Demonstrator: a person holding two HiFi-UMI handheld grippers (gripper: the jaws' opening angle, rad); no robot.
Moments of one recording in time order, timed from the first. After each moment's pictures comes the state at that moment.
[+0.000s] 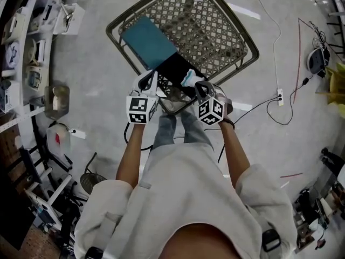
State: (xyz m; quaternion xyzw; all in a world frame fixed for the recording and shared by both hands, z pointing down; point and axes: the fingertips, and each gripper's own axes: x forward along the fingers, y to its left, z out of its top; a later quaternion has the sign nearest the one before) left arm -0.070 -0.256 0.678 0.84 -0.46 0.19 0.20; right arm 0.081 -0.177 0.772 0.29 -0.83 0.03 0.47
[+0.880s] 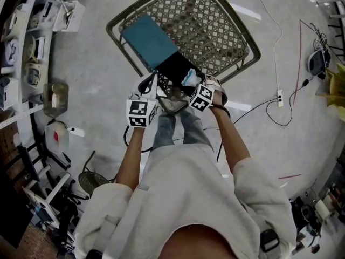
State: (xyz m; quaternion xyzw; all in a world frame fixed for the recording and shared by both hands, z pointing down) left arm -0.074 -0.239 0.686 0.84 -0.47 0.19 0.21; right arm 0.072 -0.172 0.861 0.18 -0.79 0.09 0.58
